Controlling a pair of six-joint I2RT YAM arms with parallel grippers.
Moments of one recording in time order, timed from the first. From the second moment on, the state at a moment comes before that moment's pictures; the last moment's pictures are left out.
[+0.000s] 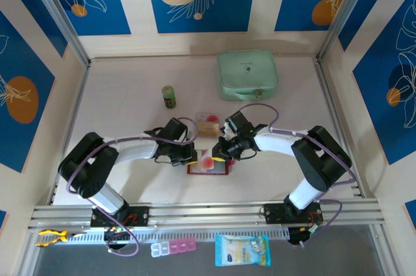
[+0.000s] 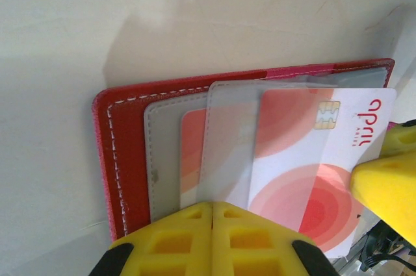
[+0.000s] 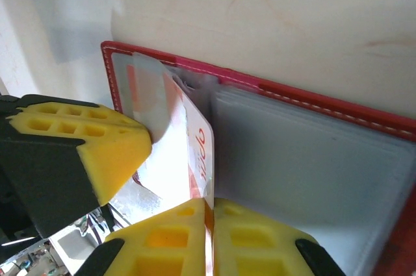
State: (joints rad) left arm -0.69 1.59 0.72 -0.24 0.45 -0.83; right arm 0.63 1.60 0.76 -0.28 -0.59 0.84
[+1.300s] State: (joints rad) left arm -0.69 1.57 0.70 -0.25 0.45 -0.83; right arm 0.71 1.63 0.95 -0.60 -0.42 0.76
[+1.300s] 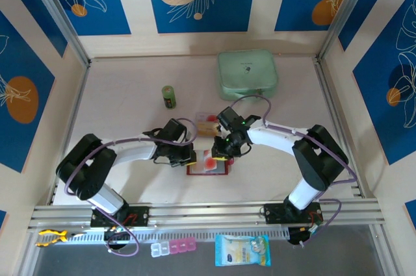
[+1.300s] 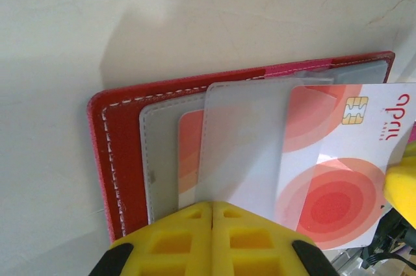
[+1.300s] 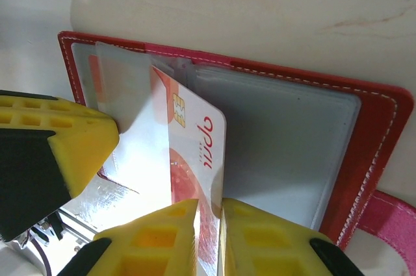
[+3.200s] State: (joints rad) left arm -0.67 1.42 0.69 -0.31 0.41 -0.83; right arm 0.61 1.67 1.40 -1.00 -0.24 -0.33
